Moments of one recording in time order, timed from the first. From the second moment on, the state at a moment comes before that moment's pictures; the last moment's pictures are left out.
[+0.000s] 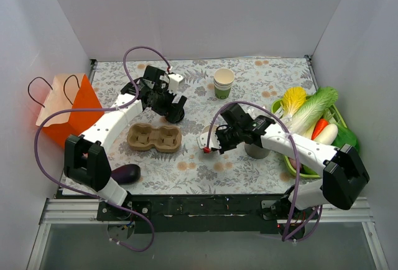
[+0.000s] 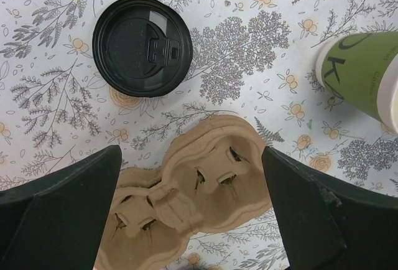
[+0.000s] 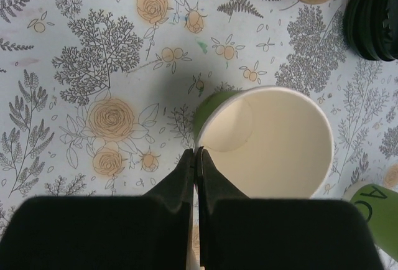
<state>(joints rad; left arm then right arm) -0.41 1.57 1.37 -0.75 0.18 0.18 0.82 1.37 0.99 -0.60 -0.43 -1.09</state>
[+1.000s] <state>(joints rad) -0.42 1.75 1.45 -0.61 0.21 0.27 0.83 1.48 1.24 -0.63 -0.46 -0.95</state>
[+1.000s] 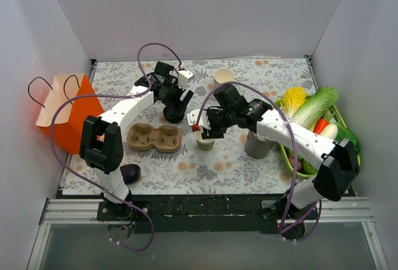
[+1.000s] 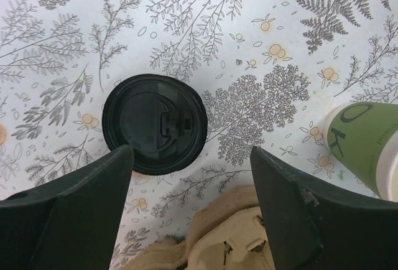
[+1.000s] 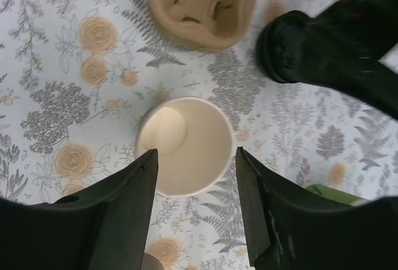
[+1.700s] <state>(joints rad) -0.41 2.02 1.67 -0.77 0.25 0.28 0.68 1.24 1.36 -0.71 -0.36 -0.65</state>
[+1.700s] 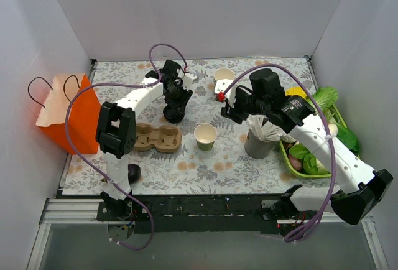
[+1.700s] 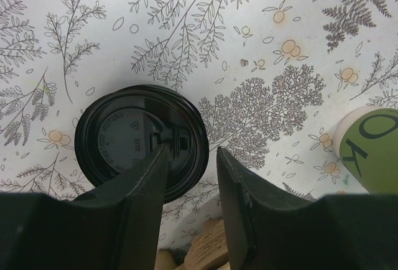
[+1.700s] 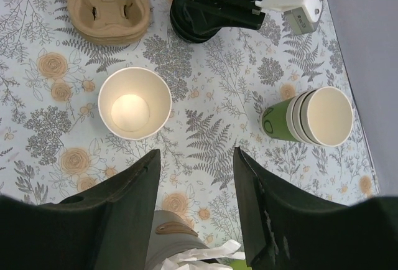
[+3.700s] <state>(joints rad) -0.41 2.06 1.67 -0.87 0.30 0.27 0.67 1.25 1.33 -0.69 -0.36 -0.62</state>
